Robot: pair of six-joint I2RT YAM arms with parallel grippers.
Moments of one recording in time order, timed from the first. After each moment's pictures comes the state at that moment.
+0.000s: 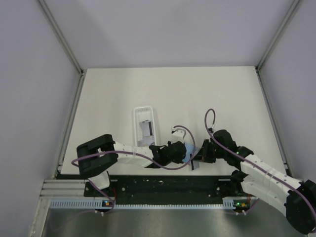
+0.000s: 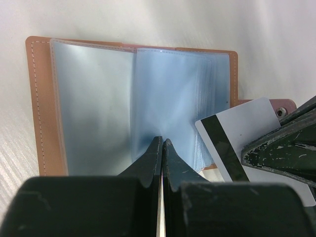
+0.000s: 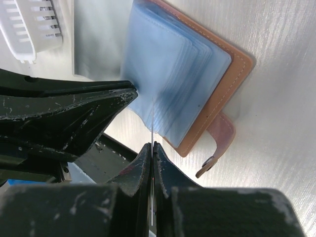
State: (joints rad) left arm -1.24 1.68 0.80 0.10 -0.35 -0.81; right arm 0.56 0.83 0.30 -0.32 -0.35 0.83
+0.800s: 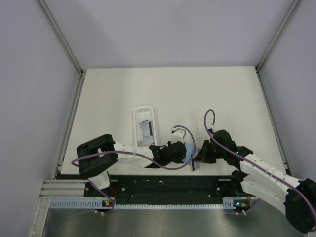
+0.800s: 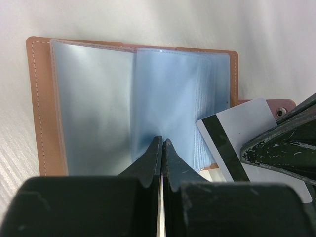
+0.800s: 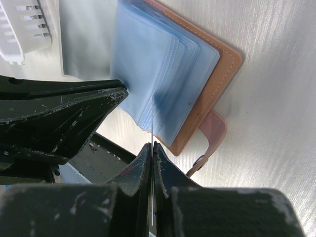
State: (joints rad) left arm -1.24 1.68 0.80 0.10 -0.35 -0.81; right arm 0.56 0.85 0.30 -0.33 -0.34 0.83
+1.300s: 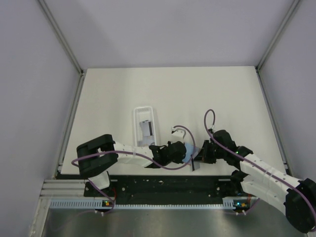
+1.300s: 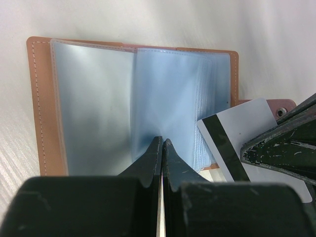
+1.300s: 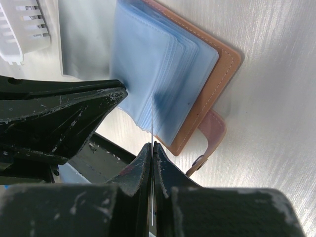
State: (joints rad) left arm -1.24 1.68 0.80 0.10 -0.35 -0.81; right arm 0.56 0.85 0.30 -0.33 -0.34 0.83
